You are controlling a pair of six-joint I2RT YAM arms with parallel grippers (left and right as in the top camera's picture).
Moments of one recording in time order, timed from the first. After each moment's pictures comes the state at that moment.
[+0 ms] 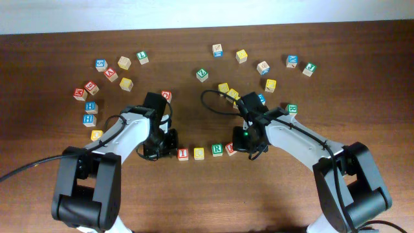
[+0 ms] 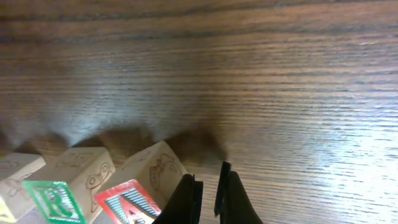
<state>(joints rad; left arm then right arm) -0.25 1.82 1.06 -0.82 0.26 -0.36 0.43 1.77 1.03 -0.65 -0.20 0.55</state>
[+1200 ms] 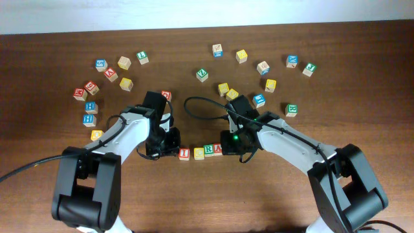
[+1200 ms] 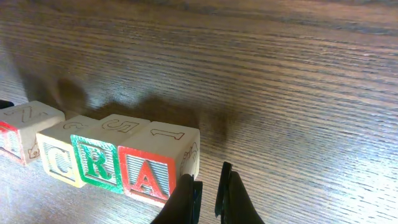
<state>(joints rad) -0.25 1.82 1.06 -0.79 0.32 -0.37 0.51 1.77 1.03 -0.58 -0.29 0.47</state>
